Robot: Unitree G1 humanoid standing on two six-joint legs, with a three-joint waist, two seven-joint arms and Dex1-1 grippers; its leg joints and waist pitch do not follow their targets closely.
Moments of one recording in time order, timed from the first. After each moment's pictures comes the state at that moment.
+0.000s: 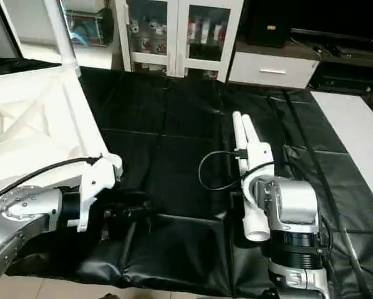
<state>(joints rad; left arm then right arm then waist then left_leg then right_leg) -0.21 0.60 -0.25 -0.43 -0.34 0.69 -0.90 -0.45 -0.16 -0.19 -0.04 0.07 1.38 0.06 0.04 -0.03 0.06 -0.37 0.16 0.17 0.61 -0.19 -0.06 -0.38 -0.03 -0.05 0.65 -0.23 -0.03</state>
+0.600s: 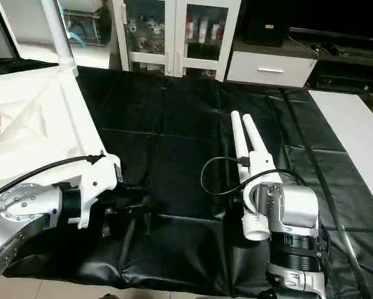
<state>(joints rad) -0.21 0.62 -0.25 -0.46 -0.30 0.62 -0.87 -0.44 -0.13 -0.23 -0.01 0.08 1.39 0.06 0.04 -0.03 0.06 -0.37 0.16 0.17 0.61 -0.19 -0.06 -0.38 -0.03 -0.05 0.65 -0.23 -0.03</state>
